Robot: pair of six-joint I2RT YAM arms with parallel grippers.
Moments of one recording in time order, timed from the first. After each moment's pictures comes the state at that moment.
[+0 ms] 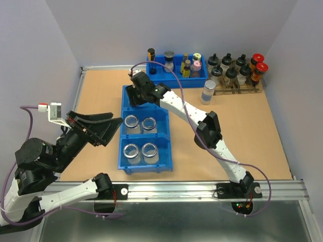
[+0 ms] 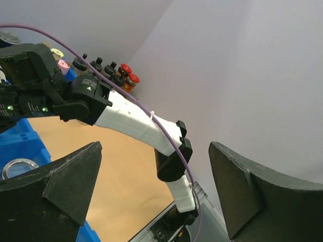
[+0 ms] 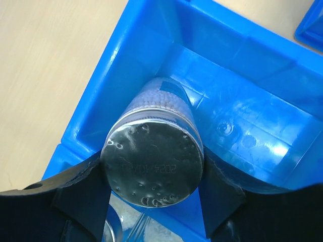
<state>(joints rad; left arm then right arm) -1.07 0.48 1.20 -0.50 -0.37 -0.62 0.86 2.49 2.51 -0.71 0.08 0.31</state>
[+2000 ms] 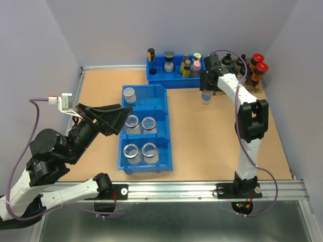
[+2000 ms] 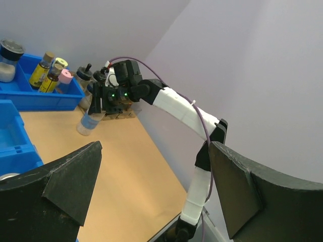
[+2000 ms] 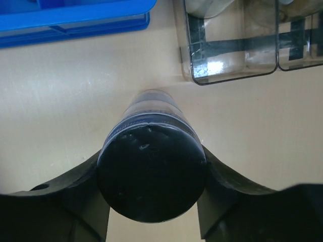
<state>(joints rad) -1.07 0.59 1.20 -0.38 -0.43 -0.62 0.25 2.08 1.88 -0.75 0.28 0.24</state>
